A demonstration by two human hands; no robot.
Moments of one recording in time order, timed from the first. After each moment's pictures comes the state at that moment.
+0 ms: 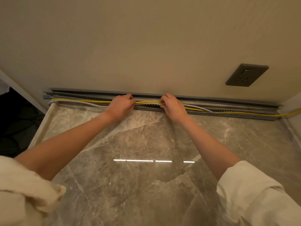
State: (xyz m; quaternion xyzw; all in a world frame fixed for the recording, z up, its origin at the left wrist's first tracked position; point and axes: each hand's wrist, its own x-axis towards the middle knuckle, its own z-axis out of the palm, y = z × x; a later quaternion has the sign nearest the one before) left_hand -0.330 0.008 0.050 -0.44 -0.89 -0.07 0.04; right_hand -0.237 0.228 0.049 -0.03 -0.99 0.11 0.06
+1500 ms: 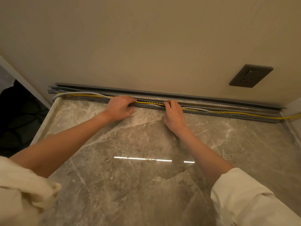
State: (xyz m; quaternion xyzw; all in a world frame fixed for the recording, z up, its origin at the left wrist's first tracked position) left_hand -0.320 -0.015 0.043 -0.41 -0.89 -0.17 0.05; right_hand -0.207 0.200 0.025 -0.08 -0.99 0.07 0.09
